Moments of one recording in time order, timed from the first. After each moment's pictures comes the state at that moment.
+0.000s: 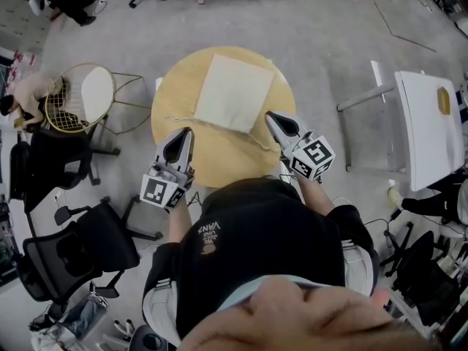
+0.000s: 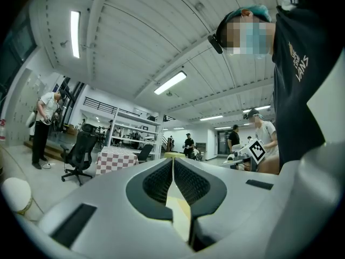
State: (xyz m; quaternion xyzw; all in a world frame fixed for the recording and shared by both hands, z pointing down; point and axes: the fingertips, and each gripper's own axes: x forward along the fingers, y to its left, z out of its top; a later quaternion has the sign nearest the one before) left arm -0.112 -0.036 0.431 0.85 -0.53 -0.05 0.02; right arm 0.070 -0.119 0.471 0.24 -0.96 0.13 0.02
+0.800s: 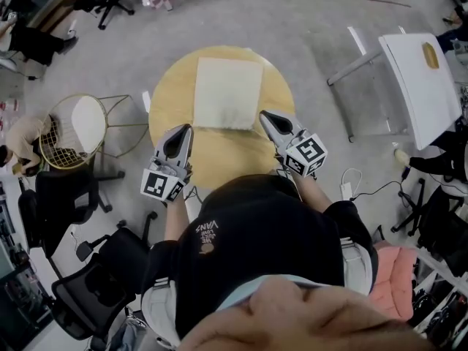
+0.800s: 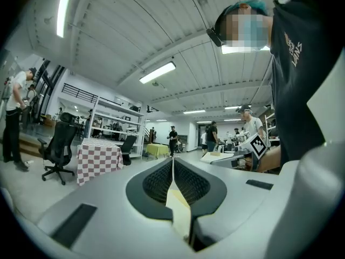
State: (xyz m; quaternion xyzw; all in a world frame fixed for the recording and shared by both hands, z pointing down) left arm -0.137 -0.079 0.457 0.90 -0.43 0.00 0.04; right arm 0.049 -0.113 0.494 0.34 -0.93 0.14 0.02
